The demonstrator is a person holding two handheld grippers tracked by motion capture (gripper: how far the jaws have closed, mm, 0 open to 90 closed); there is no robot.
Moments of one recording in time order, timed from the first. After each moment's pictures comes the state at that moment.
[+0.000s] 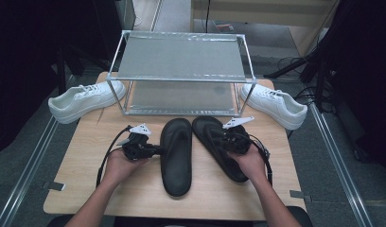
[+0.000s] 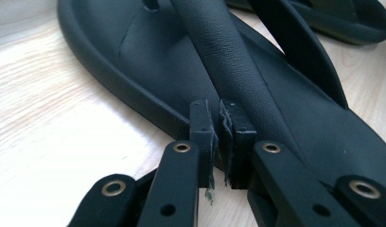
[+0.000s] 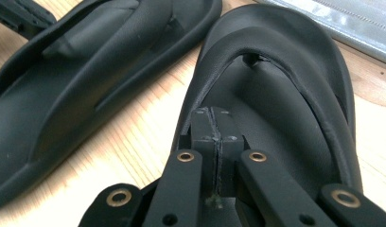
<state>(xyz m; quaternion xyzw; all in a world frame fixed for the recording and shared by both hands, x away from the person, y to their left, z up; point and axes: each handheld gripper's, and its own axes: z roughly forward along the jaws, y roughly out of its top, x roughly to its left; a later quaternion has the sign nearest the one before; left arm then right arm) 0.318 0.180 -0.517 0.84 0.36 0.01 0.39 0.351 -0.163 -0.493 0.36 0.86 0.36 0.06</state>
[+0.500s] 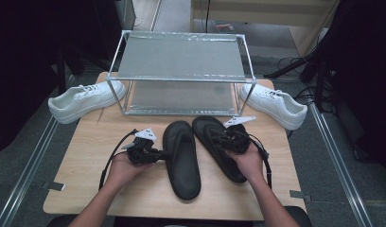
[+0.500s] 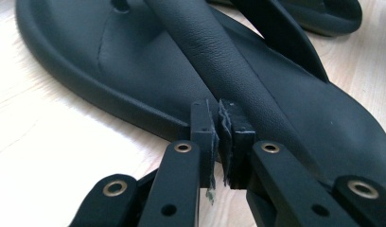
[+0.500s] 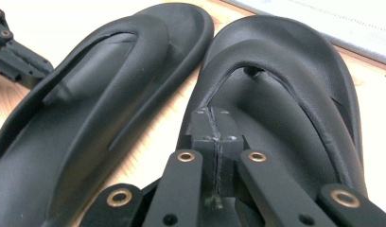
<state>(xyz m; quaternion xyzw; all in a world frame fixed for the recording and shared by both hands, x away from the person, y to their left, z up) 0.307 0.163 -0.518 0.85 0.34 -0.01 0.39 0.354 -0.162 -0.493 0.38 0.84 0.39 0.05</state>
